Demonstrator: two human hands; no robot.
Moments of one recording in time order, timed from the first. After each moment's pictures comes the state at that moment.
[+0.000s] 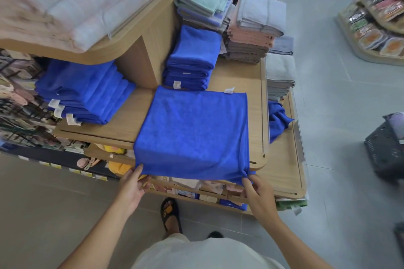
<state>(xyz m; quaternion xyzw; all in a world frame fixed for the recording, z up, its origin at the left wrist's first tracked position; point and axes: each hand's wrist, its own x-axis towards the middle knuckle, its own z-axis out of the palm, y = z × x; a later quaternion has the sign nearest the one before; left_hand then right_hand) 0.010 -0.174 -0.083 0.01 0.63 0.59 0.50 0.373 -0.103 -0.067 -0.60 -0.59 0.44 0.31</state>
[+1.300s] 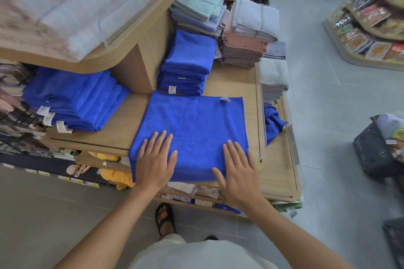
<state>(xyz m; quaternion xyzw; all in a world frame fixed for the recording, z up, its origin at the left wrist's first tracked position) 0.054 -0.101 -0.037 0.63 0.77 0.11 -0.02 0.320 -0.068 -0.026 -0.53 -0.84 0.02 0.09</state>
